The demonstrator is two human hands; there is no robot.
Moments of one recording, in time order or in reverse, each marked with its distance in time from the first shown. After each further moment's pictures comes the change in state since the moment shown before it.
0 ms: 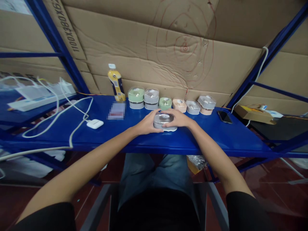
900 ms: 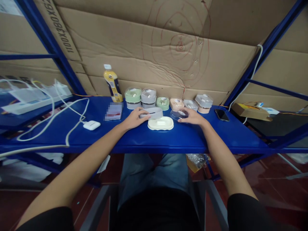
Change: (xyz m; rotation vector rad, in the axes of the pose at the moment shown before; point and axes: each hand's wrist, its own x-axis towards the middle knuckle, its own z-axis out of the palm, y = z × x) left_hand -0.005 -0.041 -0.040 0.140 0.085 -0.144; right_hand -0.064 0.056 -0.041 0.036 0.168 0.375
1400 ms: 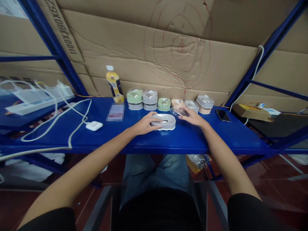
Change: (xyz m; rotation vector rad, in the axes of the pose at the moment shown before) left_hand -0.008 0.051 0.020 -0.100 -0.178 0.190; right_hand 0.002 -0.010 0.006 0.020 0.022 -0.038
